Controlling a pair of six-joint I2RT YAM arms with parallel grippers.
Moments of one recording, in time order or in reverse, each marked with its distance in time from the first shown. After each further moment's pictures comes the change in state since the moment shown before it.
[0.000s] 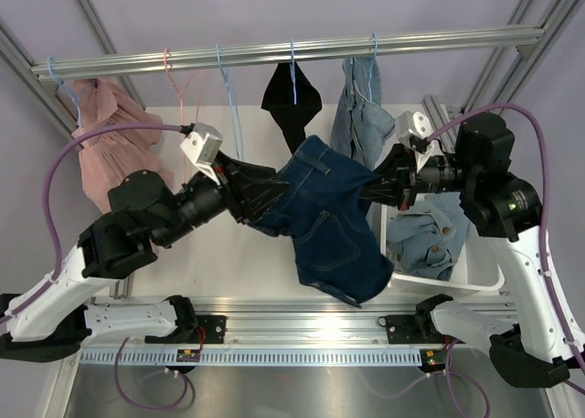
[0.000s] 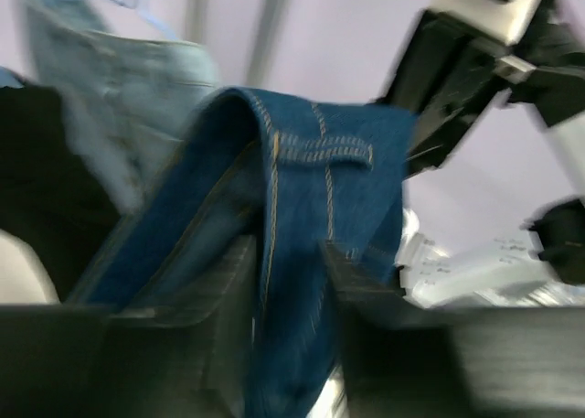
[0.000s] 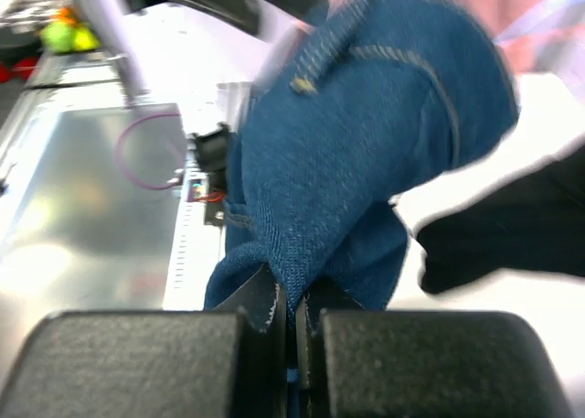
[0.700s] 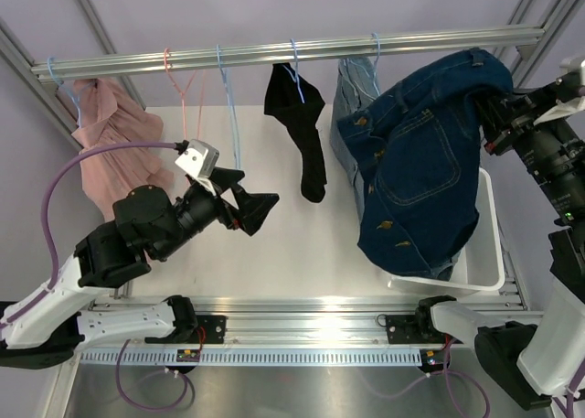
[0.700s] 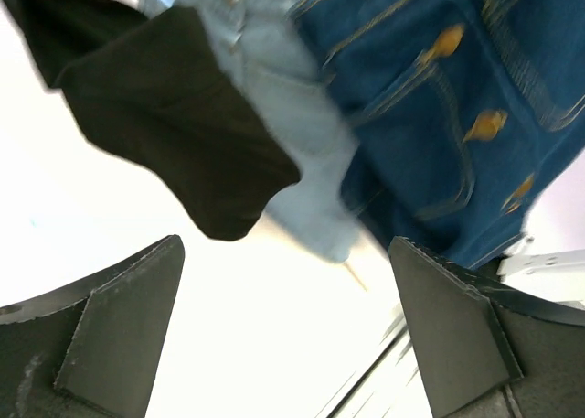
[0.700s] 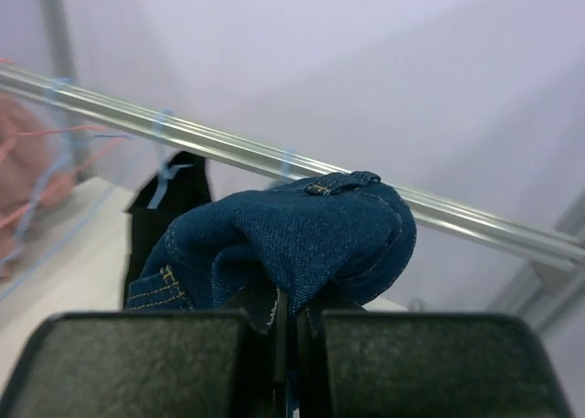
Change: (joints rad) left arm 0.010 -0.109 -0.118 -0.101 -0.208 0.051; right arm -0.247 0.075 0.708 -0.195 0.867 0.056
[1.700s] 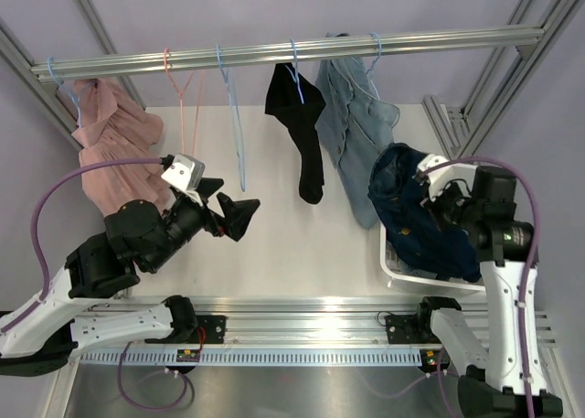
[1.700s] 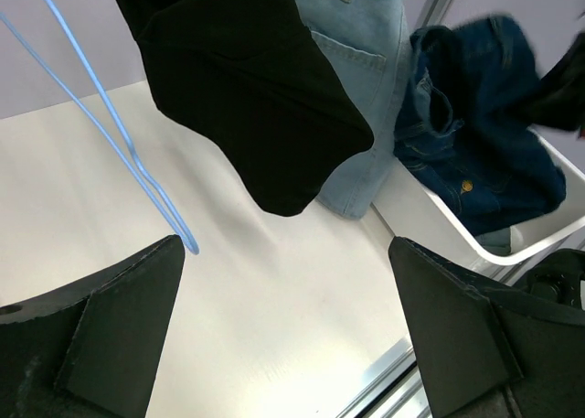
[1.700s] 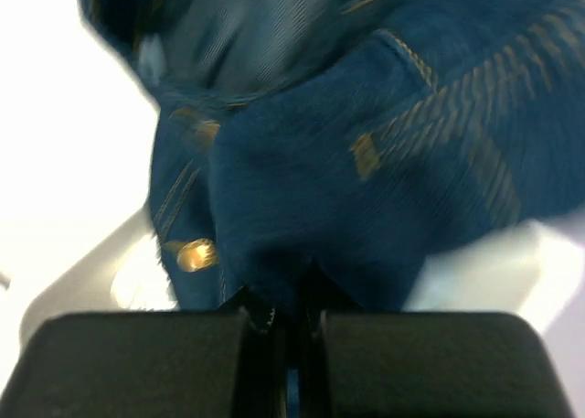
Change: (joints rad) left arm 0.000 -0.114 -0.118 -0.056 -0.121 0.033; right arm -0.231 -0.315 -1.067 -0.122 -0.151 -0.539
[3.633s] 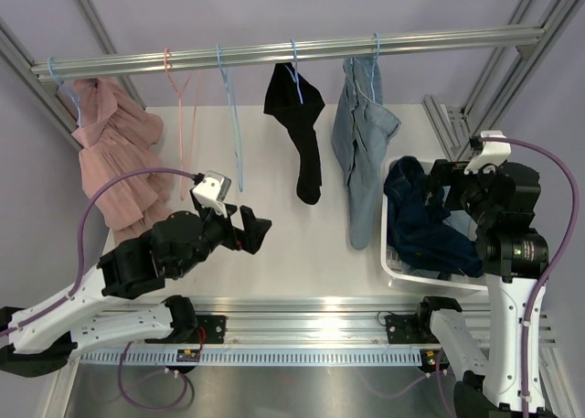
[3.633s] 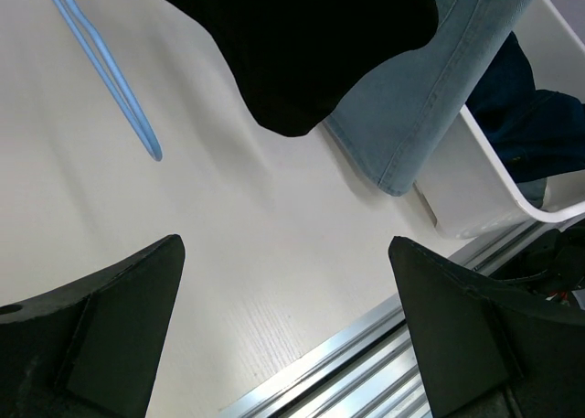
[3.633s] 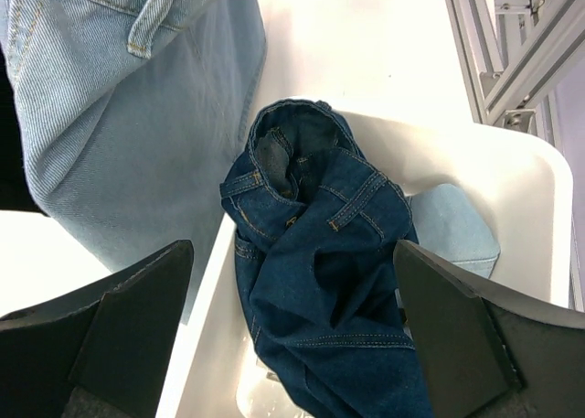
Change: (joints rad) left arm 0.000 -0.019 -0.214 -0.022 -0.016 -0.200; right arm -0.027 -0.036 0.030 0.188 0.213 0.675
